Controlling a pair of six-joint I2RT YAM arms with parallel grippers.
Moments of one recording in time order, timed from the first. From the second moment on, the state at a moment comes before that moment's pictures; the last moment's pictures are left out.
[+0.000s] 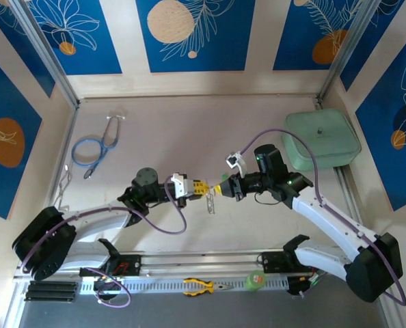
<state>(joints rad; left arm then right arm) -0.77 1.25 0.45 0.72 0.67 0.27 0.53 1.05 0.76 -0.40 -0.80 0.27</state>
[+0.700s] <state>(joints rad) -0.77 1.31 0.44 0.86 0.74 0.16 0.57 0.87 0.66 -0.29 -0.80 -0.17</state>
